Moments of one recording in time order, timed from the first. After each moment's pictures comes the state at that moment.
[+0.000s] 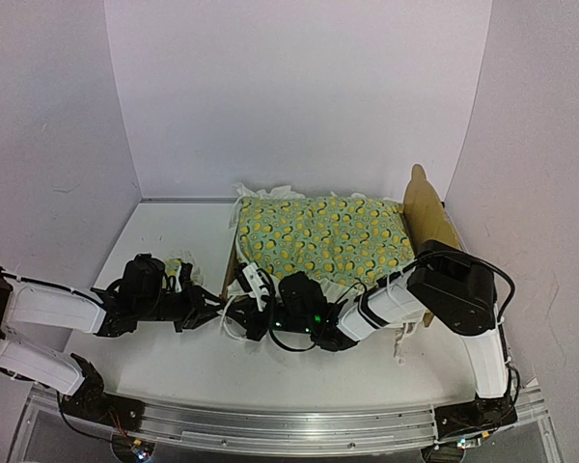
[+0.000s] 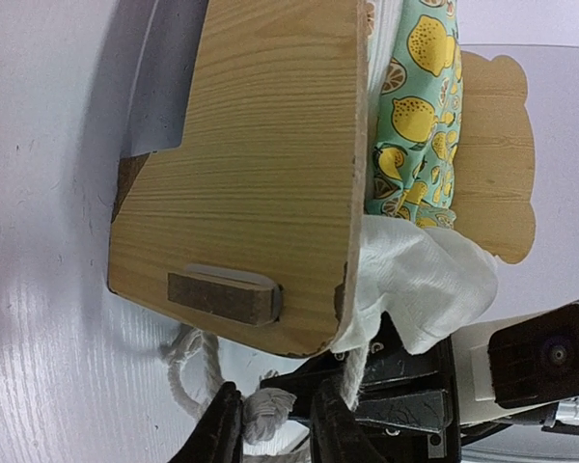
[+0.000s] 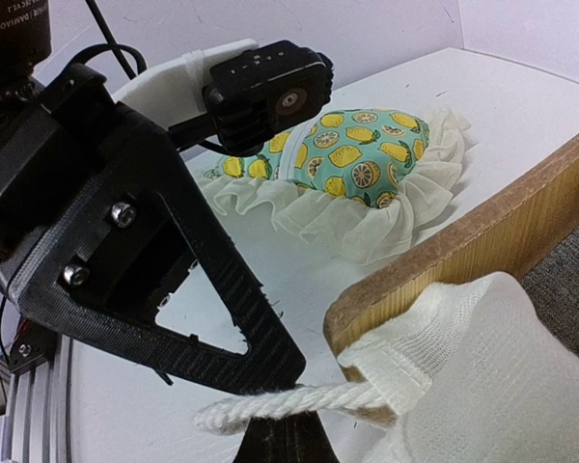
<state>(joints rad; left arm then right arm) -0.66 1.26 0.38 0.36 0.39 -1.15 1.10 2.17 1.10 0.82 -0.18 0.27</state>
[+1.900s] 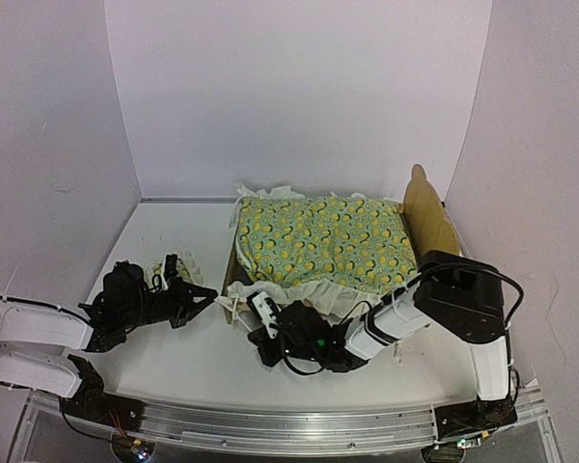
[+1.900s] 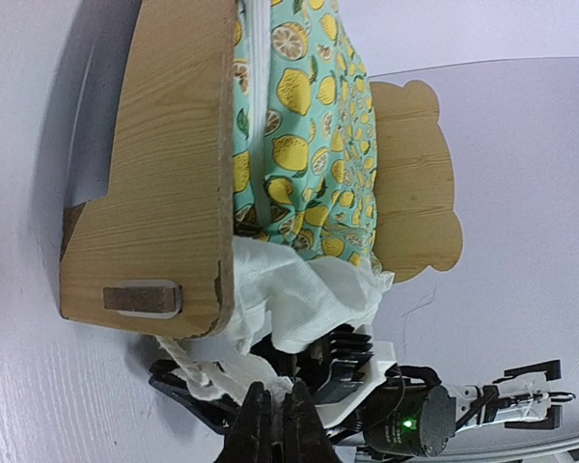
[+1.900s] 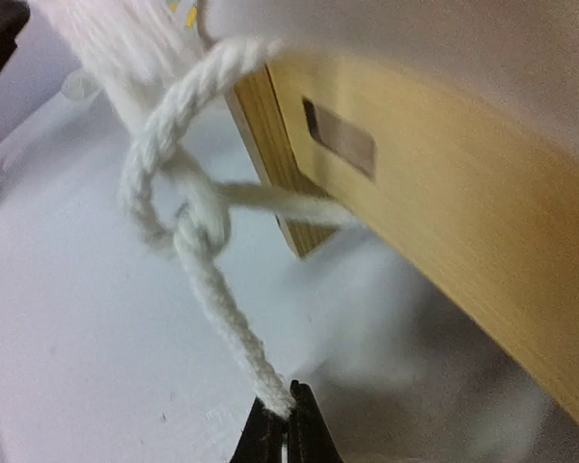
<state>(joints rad) -0.66 1.13 0.25 0.60 0.34 -1.20 1.19 2.15 1.00 0.66 0.12 0.32</state>
